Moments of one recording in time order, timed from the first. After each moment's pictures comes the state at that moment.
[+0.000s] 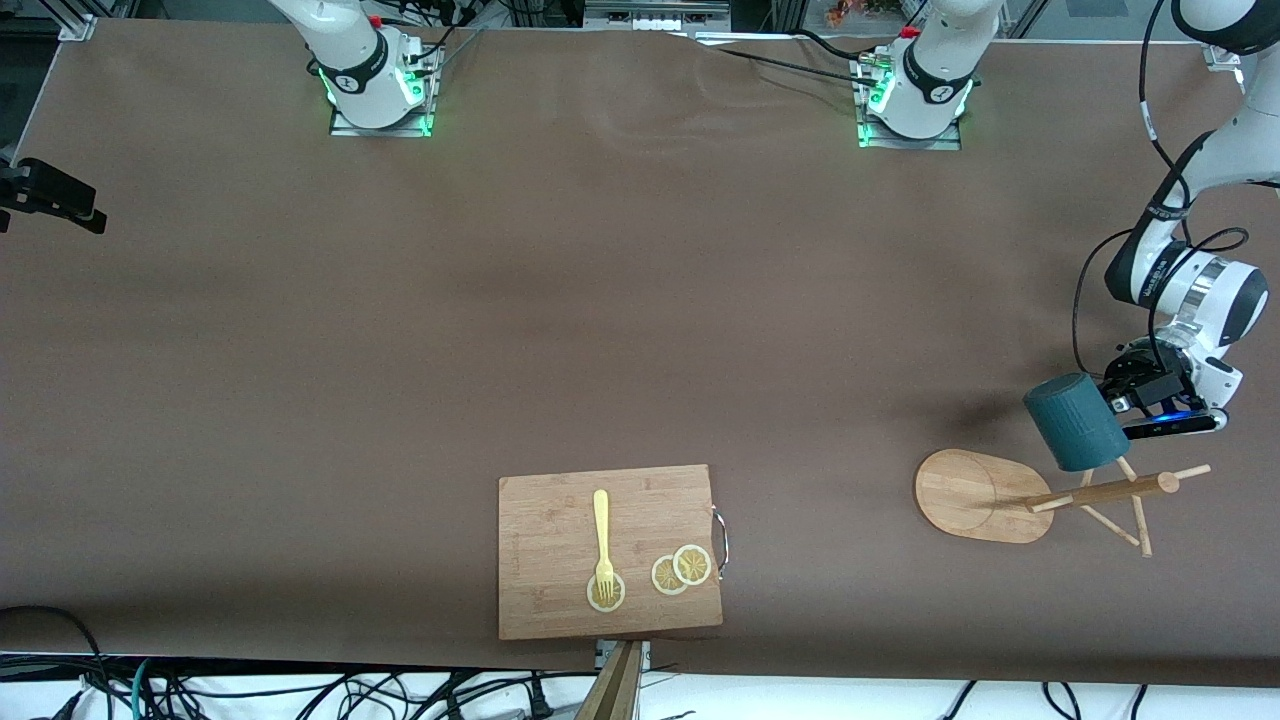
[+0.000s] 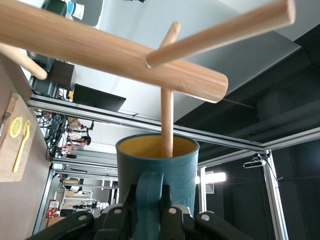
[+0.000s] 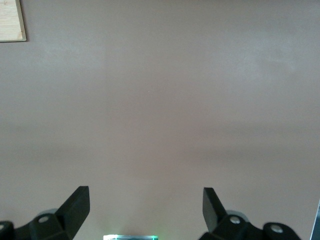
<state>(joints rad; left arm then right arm) 0.75 0.83 -0.25 -1.76 -1.64 1.40 0.75 -0.08 0.06 0.00 -1.46 -0.05 1.45 -0.10</state>
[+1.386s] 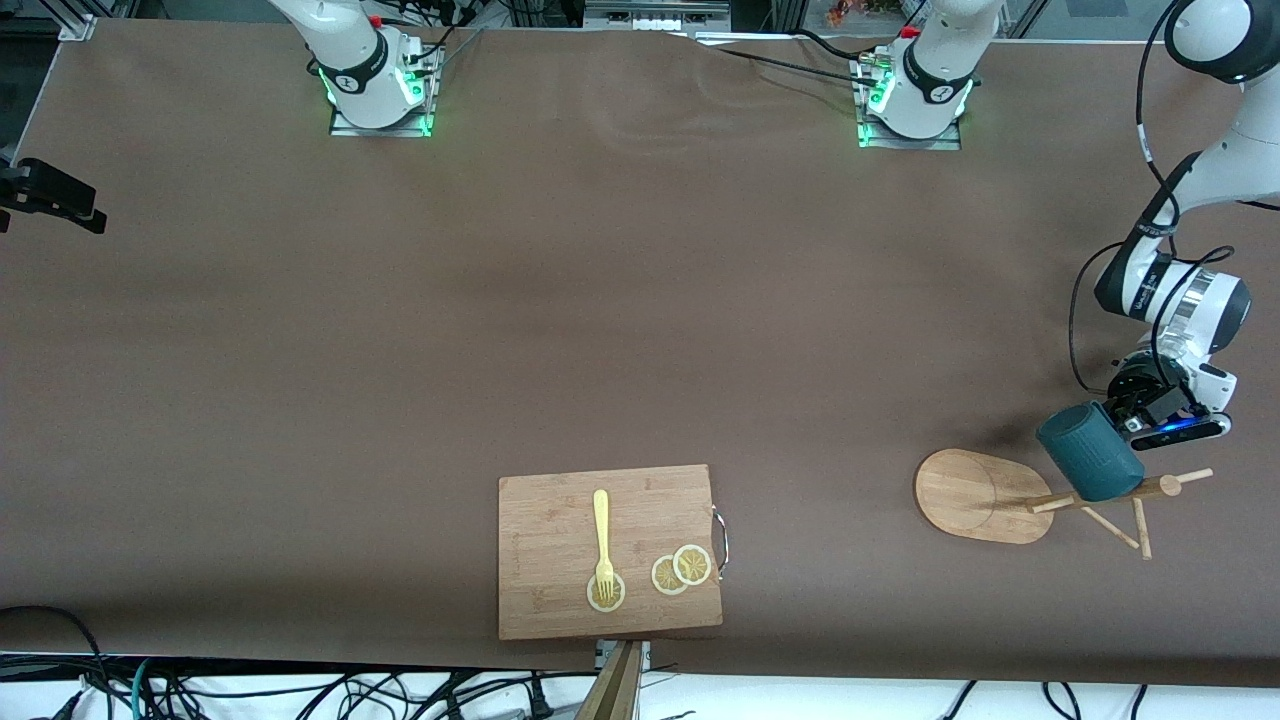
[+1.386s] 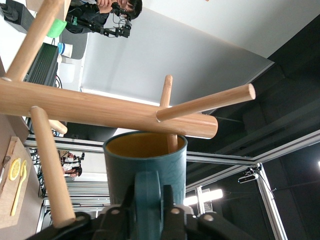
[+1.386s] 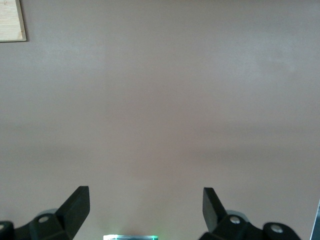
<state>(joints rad) 0.75 0.93 -0.23 -1.69 -1.73 1.40 0.85 -0.08 0.06 0.00 -1.46 -0.05 1.45 -0.10</state>
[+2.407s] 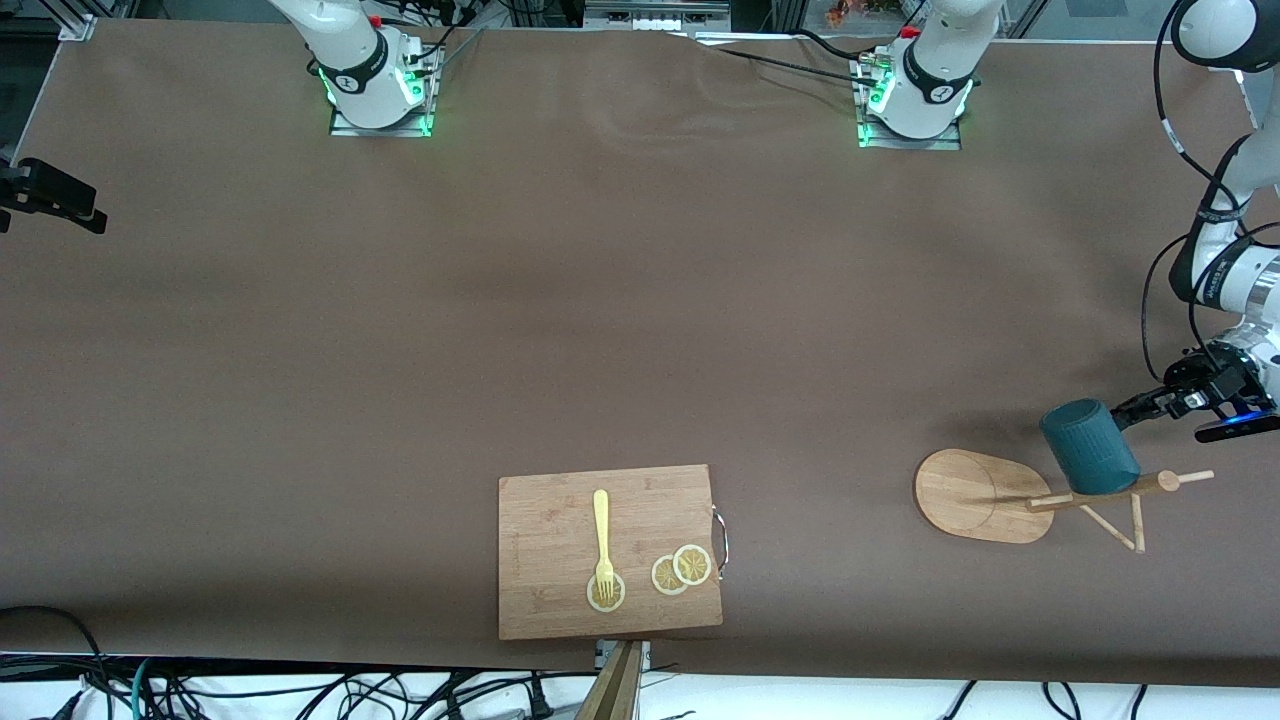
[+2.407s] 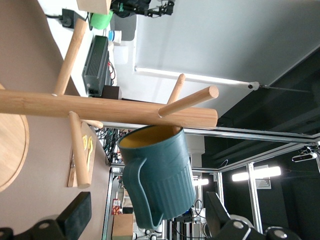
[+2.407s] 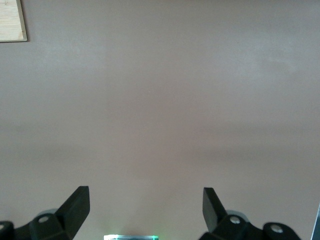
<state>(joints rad) 0.75 0.89 -0.13 -1.54 -1.45 1.41 0.74 -0.08 0.06 0.00 -1.46 -0.05 1.45 -0.10</state>
